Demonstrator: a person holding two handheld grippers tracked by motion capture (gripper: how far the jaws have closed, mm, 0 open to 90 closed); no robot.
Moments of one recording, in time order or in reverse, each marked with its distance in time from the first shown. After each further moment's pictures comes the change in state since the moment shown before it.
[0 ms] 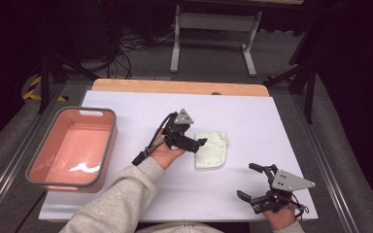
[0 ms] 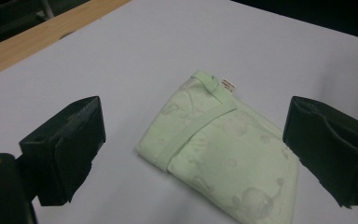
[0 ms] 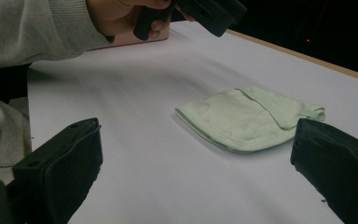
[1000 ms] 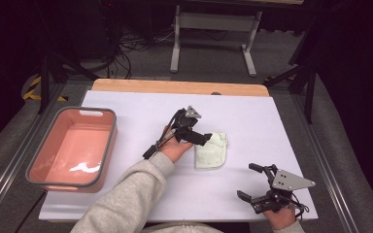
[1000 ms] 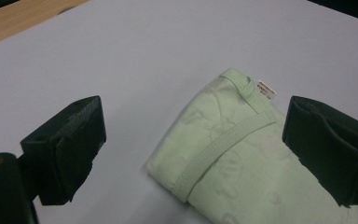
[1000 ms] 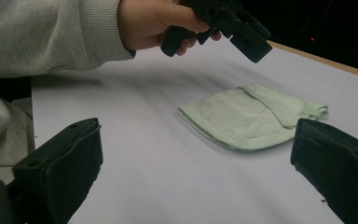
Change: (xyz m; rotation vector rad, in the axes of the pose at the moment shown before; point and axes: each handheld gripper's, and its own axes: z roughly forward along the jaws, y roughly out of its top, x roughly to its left) left arm 0.015 0.002 0.046 0.054 0.013 -0.080; right arm -0.002 -0.001 0.000 -0.001 0.014 0.007
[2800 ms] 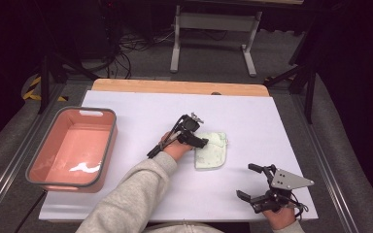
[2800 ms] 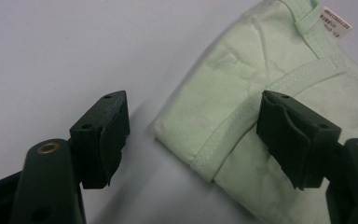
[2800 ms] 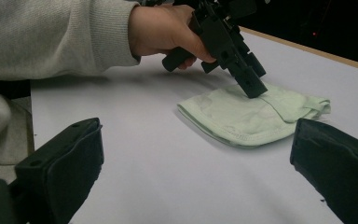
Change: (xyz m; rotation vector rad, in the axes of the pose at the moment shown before) left arm 0.008 -0.017 0.035 0.199 0.046 -0.030; right arm -0.001 -0.001 0.002 0.014 0.002 0.013
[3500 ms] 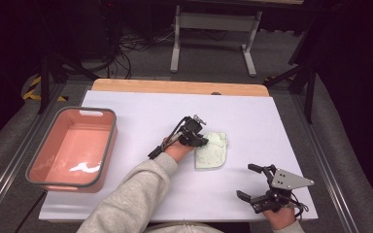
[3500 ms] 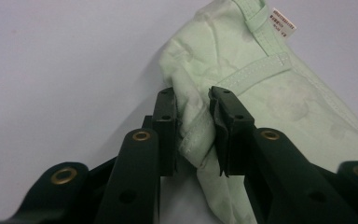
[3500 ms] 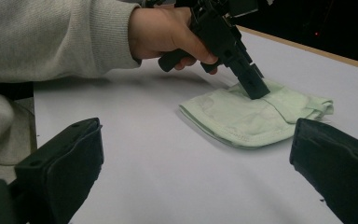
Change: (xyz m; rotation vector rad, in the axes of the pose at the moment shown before) left arm -0.011 0.003 -0.003 0.024 -0.096 -0.008; right arm 0.000 0.000 0.000 -0.004 0.008 0.005
